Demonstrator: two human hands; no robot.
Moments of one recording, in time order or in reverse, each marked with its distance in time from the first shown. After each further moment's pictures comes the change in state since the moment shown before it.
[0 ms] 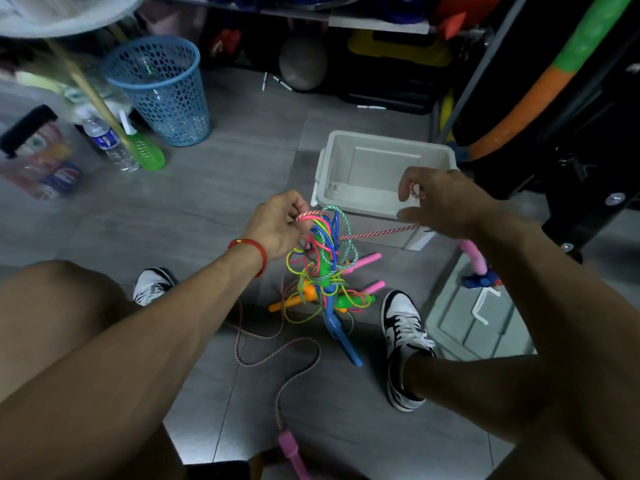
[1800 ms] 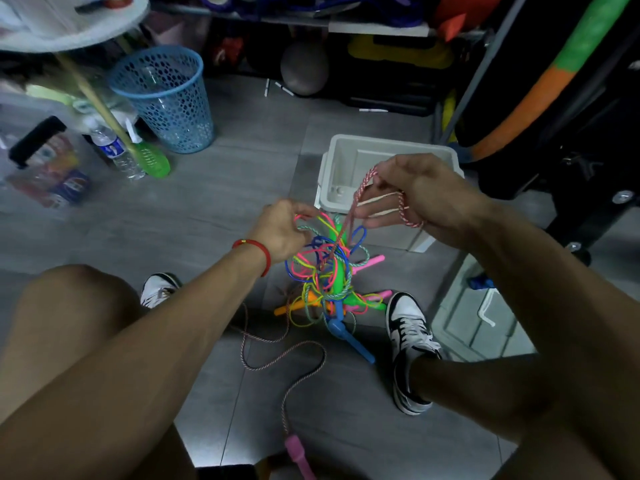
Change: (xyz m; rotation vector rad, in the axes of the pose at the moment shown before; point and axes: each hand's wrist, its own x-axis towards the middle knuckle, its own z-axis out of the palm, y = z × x) left_hand 0.000 0.012 -0.007 0.230 -0.142 -0.054; right_hand -0.013 -0.066 -0.013 1.281 -0.111 0.164
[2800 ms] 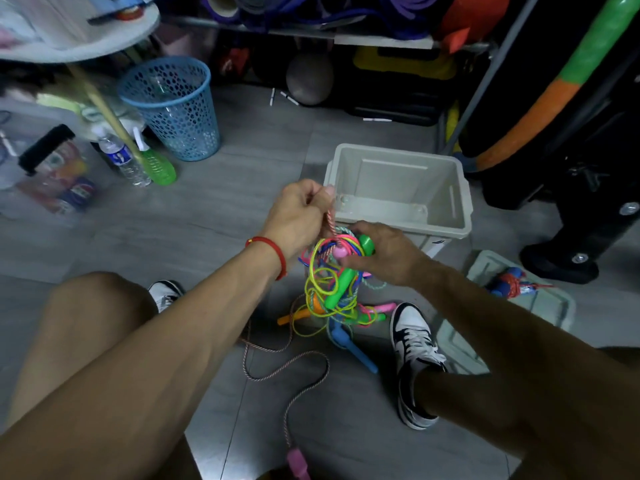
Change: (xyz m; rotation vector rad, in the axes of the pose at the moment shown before) left_hand -0.001 0.037 -0.002 -0.687 0.170 0.058; right_hand 0.039 0.097 0.009 -0.875 -0.025 -0.087
